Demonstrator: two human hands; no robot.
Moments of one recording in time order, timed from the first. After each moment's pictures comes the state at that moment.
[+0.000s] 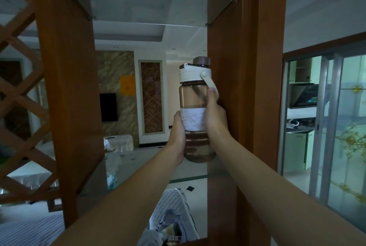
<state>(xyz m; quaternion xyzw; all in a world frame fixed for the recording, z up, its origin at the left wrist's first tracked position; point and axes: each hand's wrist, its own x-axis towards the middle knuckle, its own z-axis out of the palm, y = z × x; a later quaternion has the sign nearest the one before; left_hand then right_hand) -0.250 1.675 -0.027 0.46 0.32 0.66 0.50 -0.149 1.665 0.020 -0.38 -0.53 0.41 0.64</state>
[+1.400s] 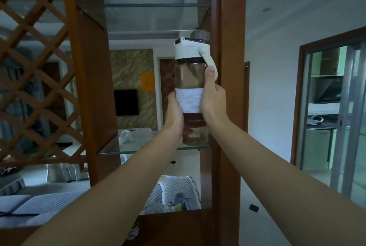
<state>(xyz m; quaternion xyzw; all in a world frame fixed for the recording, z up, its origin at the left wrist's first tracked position) -0.171 1.546 0.012 0.39 0.36 0.74 0.42 -0.087 1.562 0.040 -0.30 -0.58 0.38 0.66</state>
